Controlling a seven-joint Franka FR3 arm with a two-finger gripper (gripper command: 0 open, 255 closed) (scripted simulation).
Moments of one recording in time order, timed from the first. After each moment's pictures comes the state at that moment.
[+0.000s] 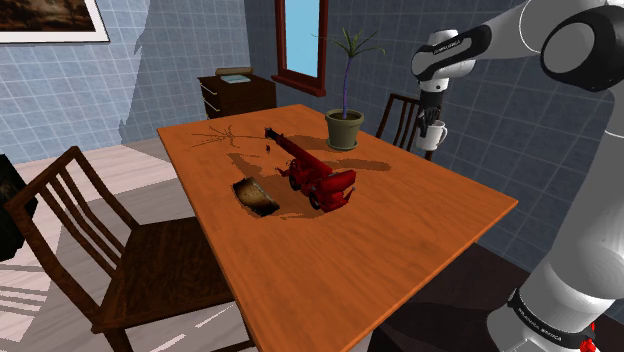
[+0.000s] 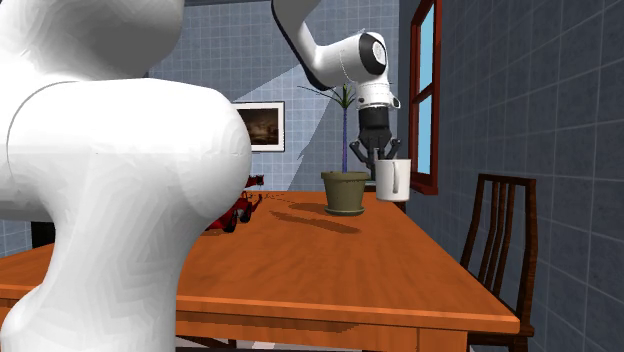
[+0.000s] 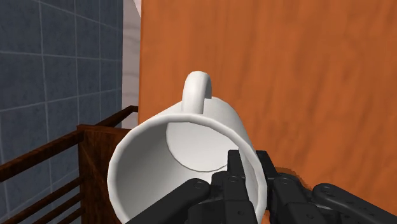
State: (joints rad) arm -0.14 0.18 -0.42 -1.79 -0.01 1.94 -0.56
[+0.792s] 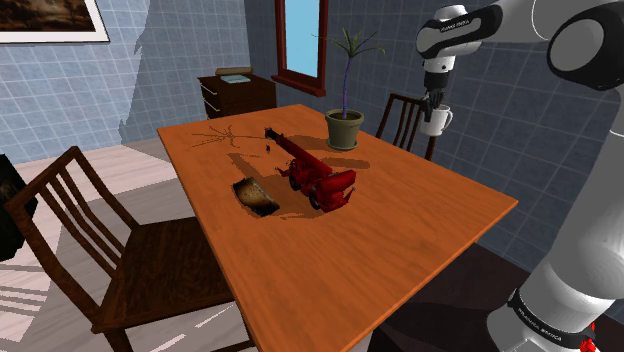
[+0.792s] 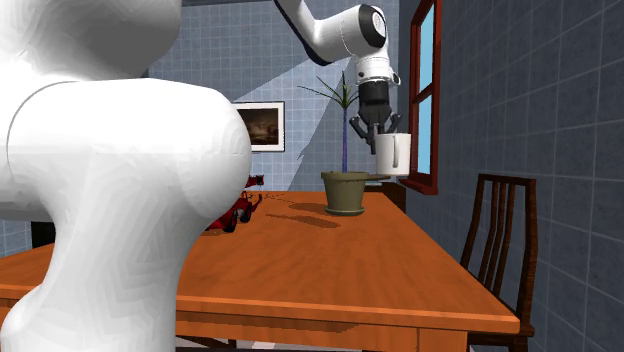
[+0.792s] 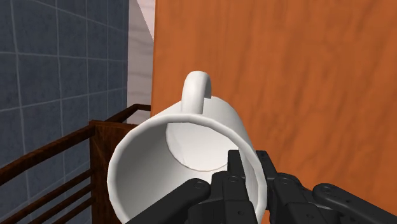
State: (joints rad) arm -0.13 0.16 -0.42 -1.66 -0.02 1.79 -0.56
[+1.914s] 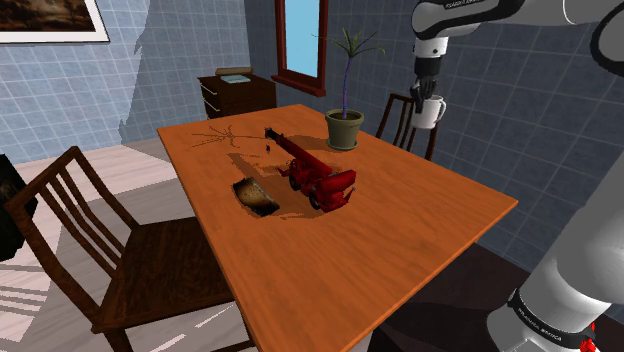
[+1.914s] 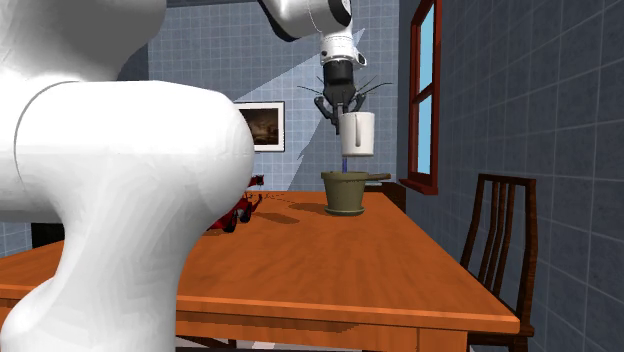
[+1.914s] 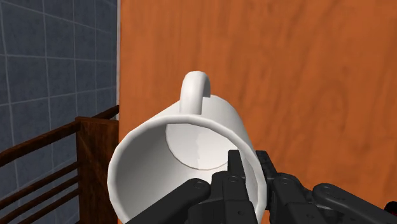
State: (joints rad) arm -0.03 0.01 -0.35 -1.70 -0.08 1.68 -0.39
